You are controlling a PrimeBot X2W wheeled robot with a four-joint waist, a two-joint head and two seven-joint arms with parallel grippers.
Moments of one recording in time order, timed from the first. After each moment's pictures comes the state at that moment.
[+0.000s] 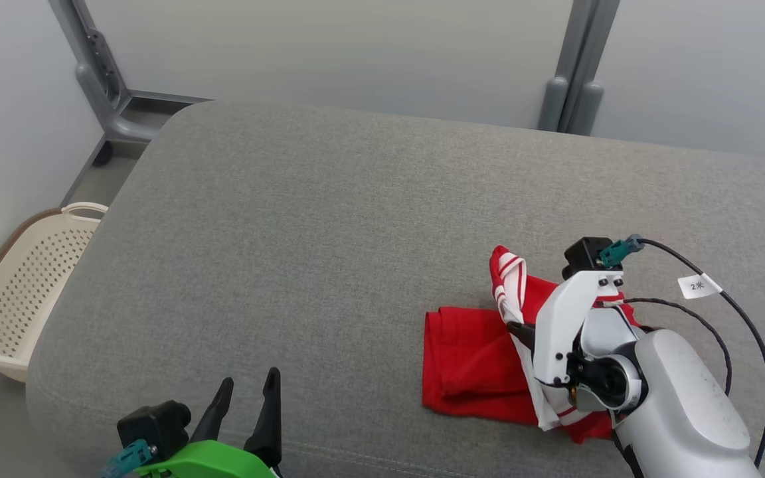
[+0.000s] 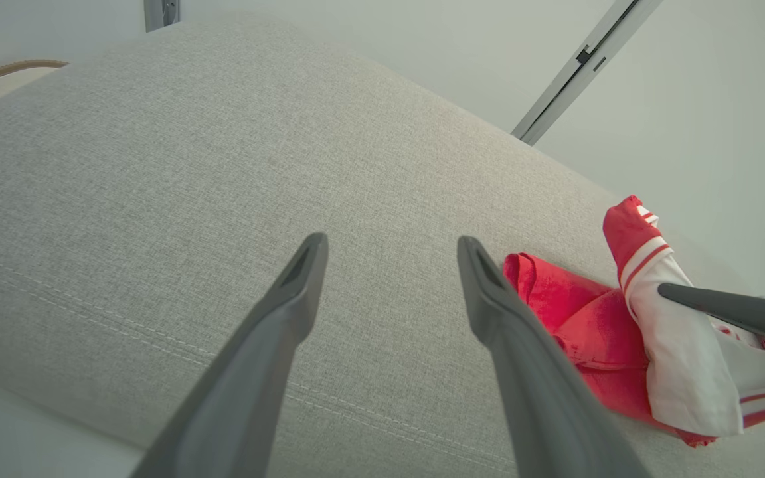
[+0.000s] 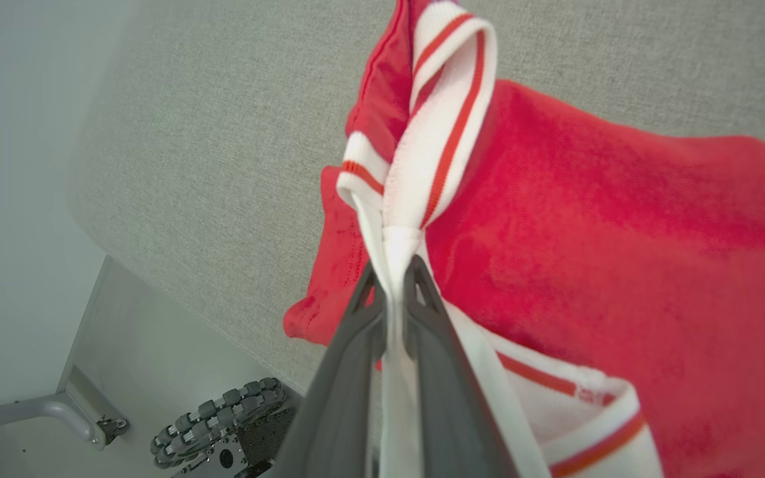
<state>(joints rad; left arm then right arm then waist) -0.01 0.43 -0.66 -0.08 -0.96 0.42 -0.15 -0.36 -0.06 0.14 0.34 0.49 0.13 0.76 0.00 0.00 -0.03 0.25</state>
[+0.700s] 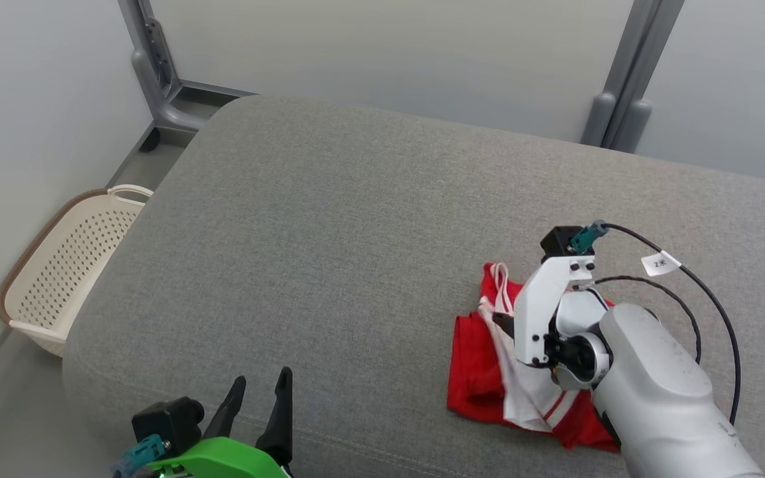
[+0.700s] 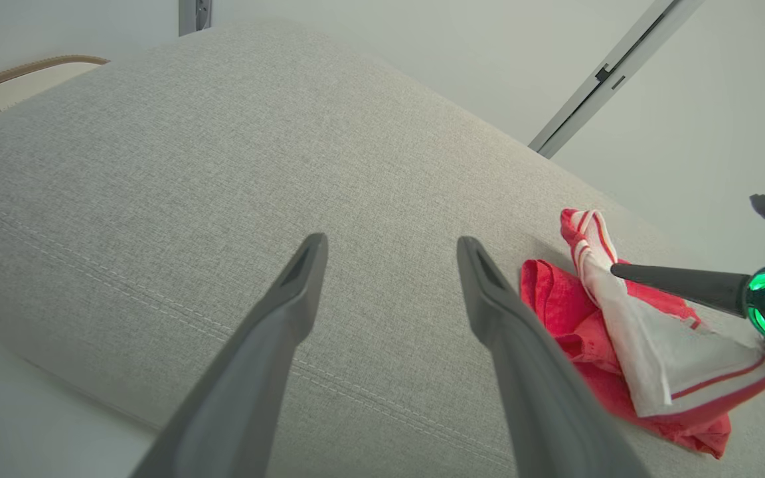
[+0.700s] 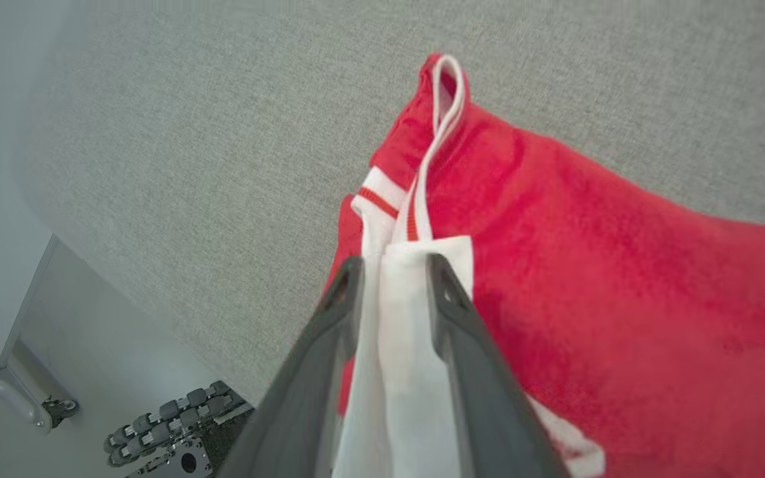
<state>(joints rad) -0.04 0.40 -0.68 -0.04 -0.96 0.40 -0.15 -0.55 -0.05 0.24 0.71 0.46 0.13 0.63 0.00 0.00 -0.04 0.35</state>
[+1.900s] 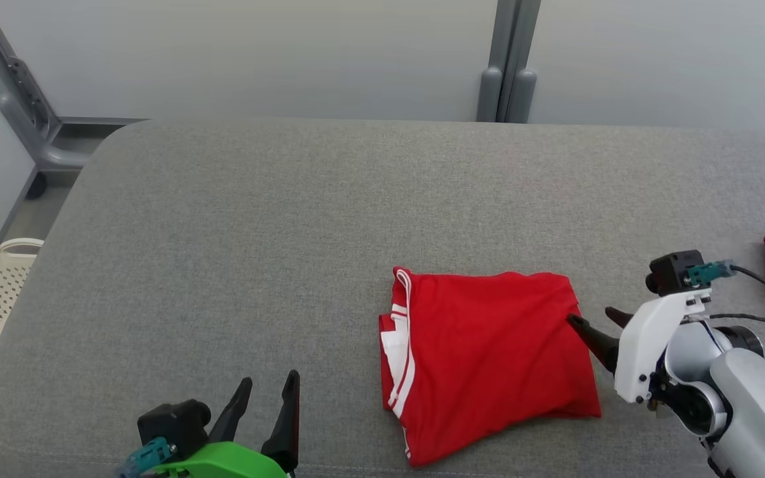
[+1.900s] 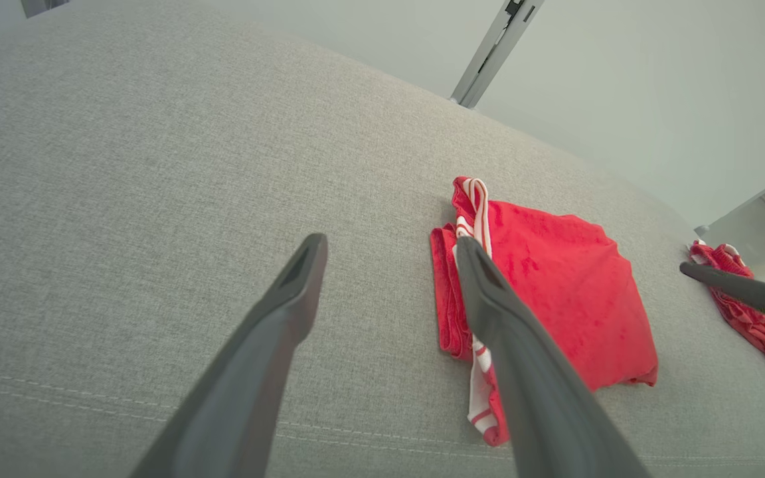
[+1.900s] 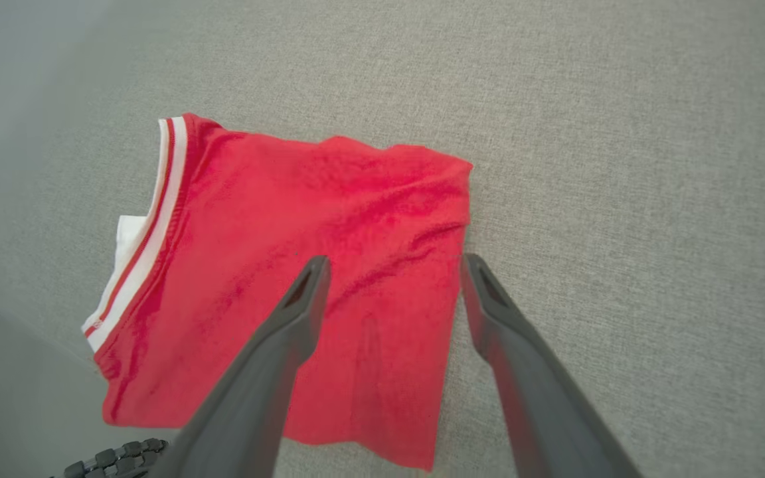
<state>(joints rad) -0.03 0.43 -0.71 -0.10 -0.94 0.43 -0.13 -0.36 -0.43 0.44 0.40 0.76 0.13 0.36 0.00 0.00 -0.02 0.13</state>
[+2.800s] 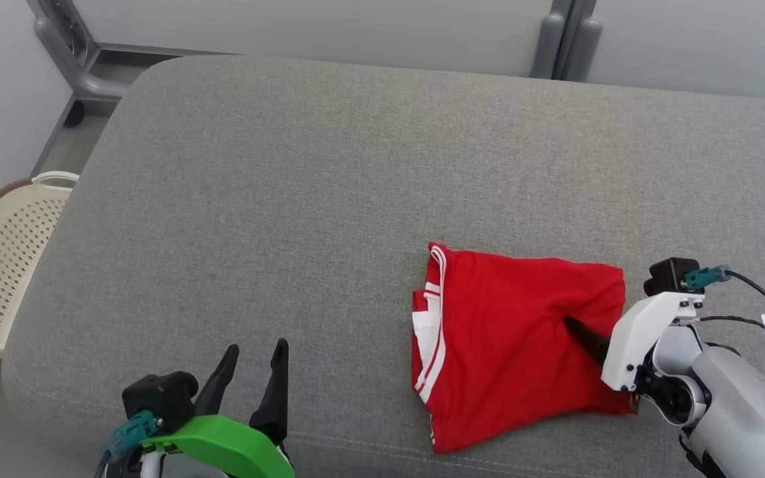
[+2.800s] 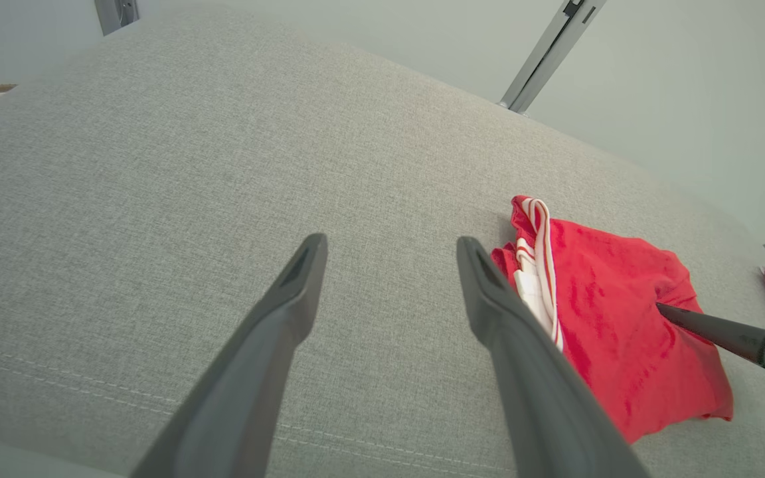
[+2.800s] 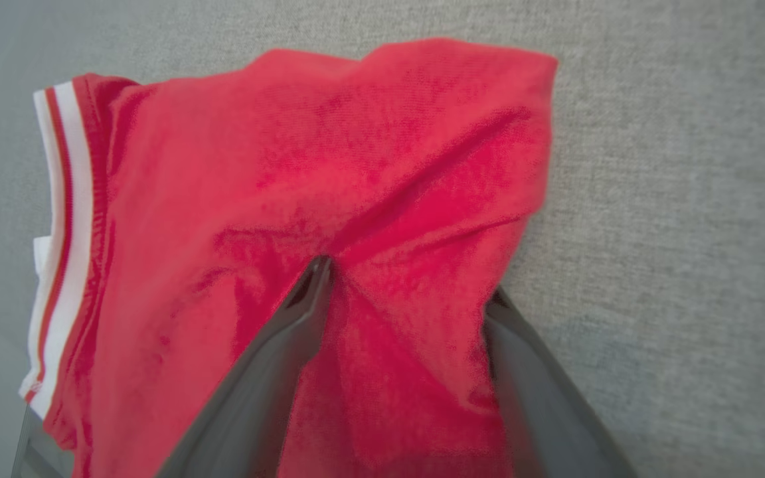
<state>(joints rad) -0.09 0.46 -0.70 -0.15 -0.92 0.46 -0.10 -0.46 -0.36 0.50 0.68 0.92 0.13 0.27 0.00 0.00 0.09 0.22</state>
